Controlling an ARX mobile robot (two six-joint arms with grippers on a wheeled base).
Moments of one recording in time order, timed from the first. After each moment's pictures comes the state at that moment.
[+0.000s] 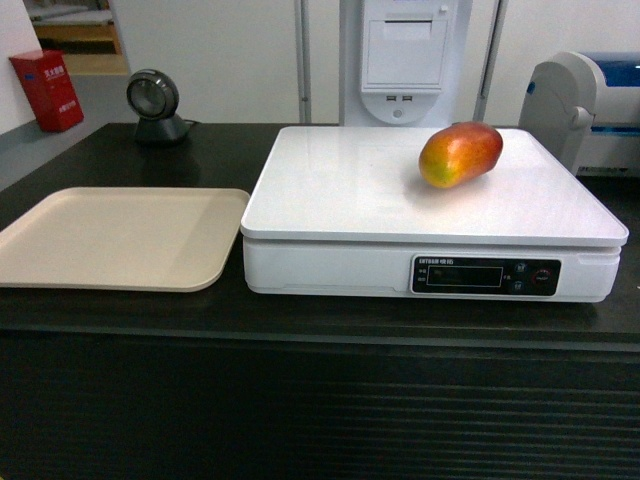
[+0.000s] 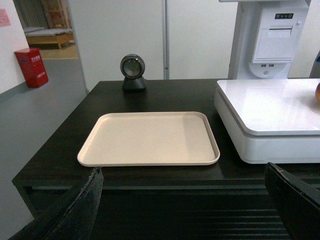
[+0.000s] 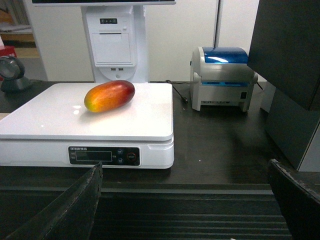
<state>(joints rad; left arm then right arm) 0.00 0.01 0.01 0.00 0.00 0.00 0.00 0.01 0.01 0.00 0.00 0.00</state>
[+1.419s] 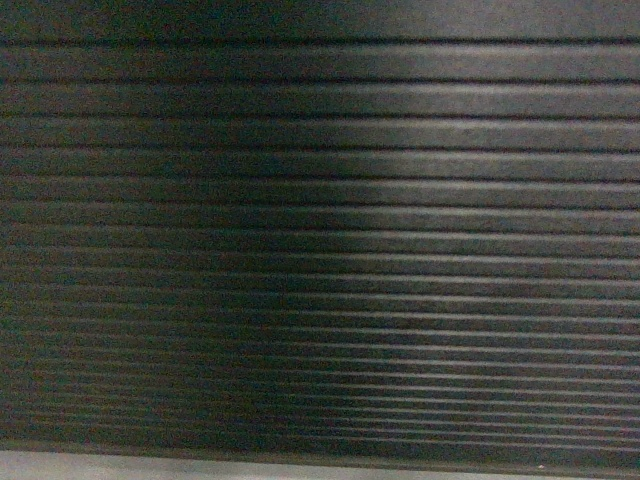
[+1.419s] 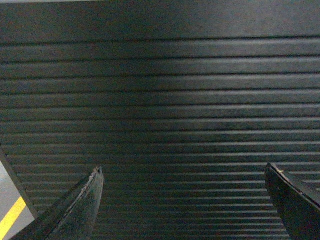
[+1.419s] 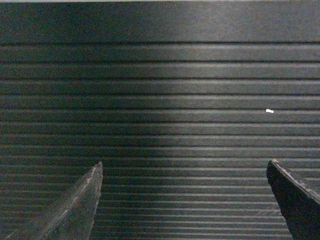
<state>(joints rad) 0.00 0.01 0.01 0.00 0.00 0.00 0.00 0.01 0.01 0.00 0.00 0.00</state>
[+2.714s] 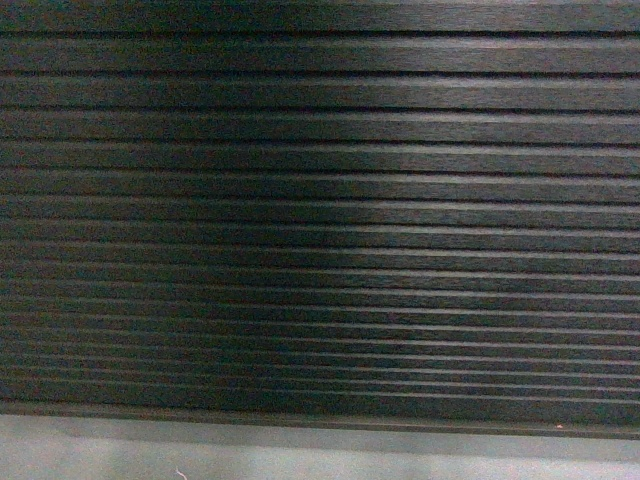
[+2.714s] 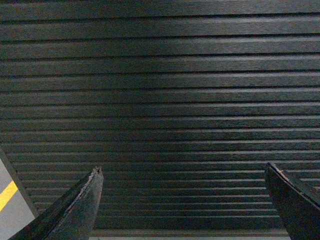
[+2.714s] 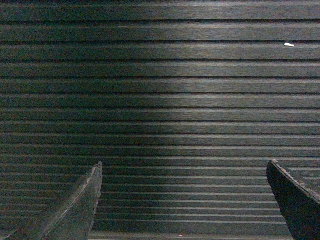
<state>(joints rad) 0.00 0.01 0.01 0.00 0.00 0.00 0.00 0.01 0.01 0.00 0.00 0.00</state>
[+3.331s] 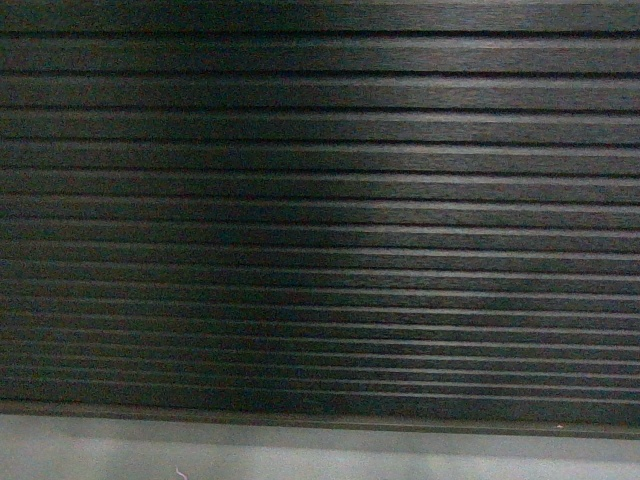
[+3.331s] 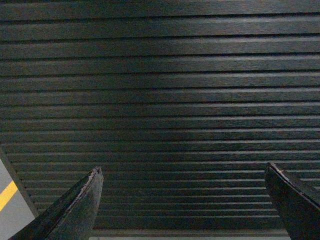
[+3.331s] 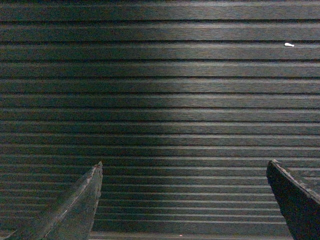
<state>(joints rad) 0.00 0.01 0.01 0.00 0.00 0.00 0.00 0.01 0.01 0.00 0.00 0.00</state>
